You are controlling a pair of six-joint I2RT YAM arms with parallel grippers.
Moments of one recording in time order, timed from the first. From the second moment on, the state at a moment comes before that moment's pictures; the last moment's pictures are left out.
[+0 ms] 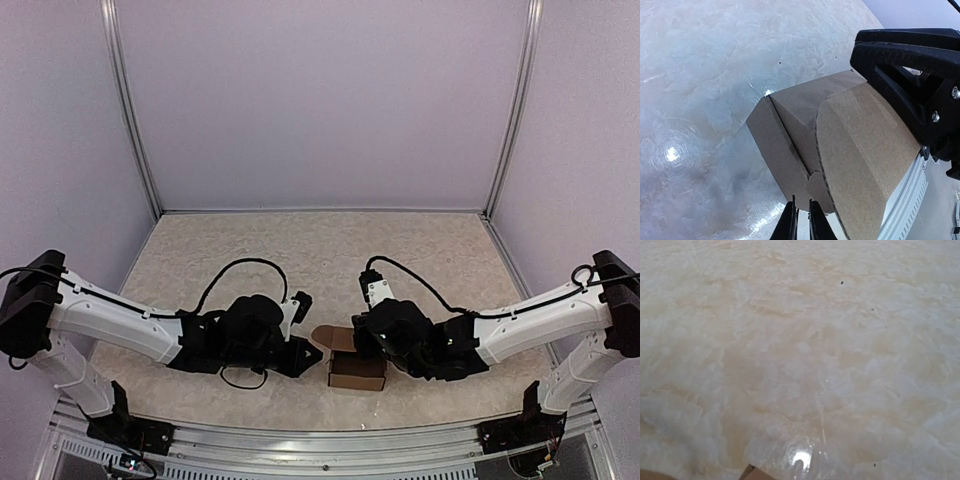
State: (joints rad) left arm -1.17 1.55 0.72 0.19 -0.04 -0.69; right arm 1.25 1.51 0.76 0.14 0.66 0.55
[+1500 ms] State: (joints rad) left arm -1.18 1.41 0.80 0.06 -0.04 -0.58; right arm 1.25 1.33 0.71 0.11 0.67 0.51
